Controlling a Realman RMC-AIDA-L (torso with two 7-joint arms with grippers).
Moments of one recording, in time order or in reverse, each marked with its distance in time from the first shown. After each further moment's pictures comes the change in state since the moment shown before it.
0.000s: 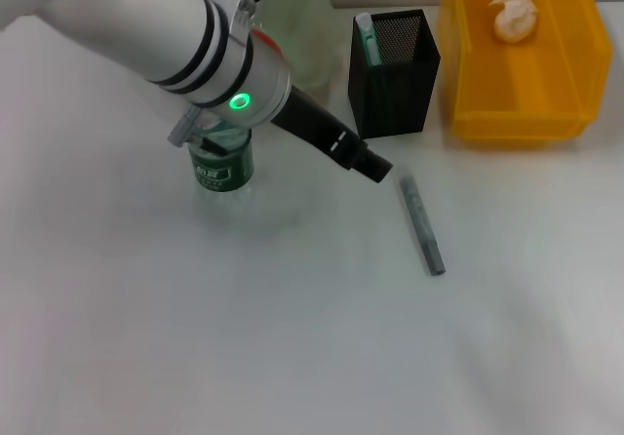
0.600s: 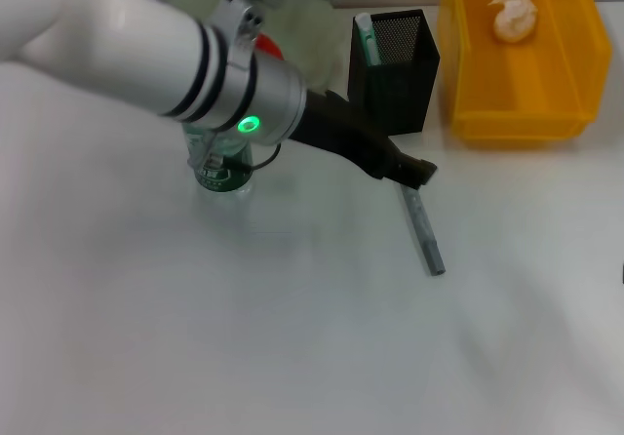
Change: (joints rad) left arm 0.099 0.005 0.044 0.000 -0.233 -0.130 0.219; right arm 0.054 0.041 0.003 -0.057 -0.117 0.060 0.082
